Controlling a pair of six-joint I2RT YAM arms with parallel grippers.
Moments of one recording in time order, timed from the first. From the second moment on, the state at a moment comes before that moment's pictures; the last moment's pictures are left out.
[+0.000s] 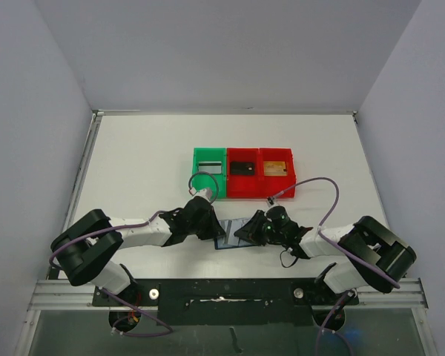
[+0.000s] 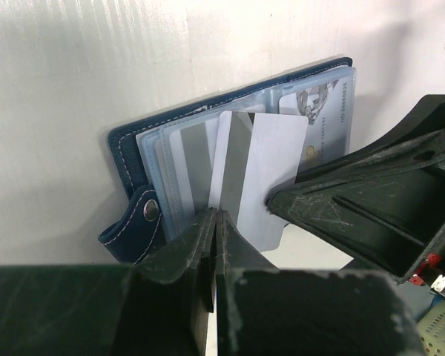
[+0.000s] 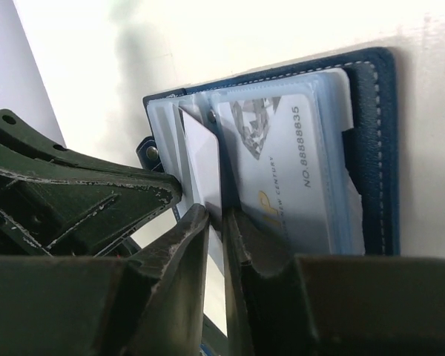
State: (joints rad) left arm -0.90 1.51 0.58 0.13 0.04 -1.01; right arm 0.73 1.41 0.28 0.47 -0.20 1.20
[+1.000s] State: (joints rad) left arm -0.90 1.42 0.59 0.01 0.02 -0.97; right arm 0.54 1.07 0.31 0.30 -0.30 0.83
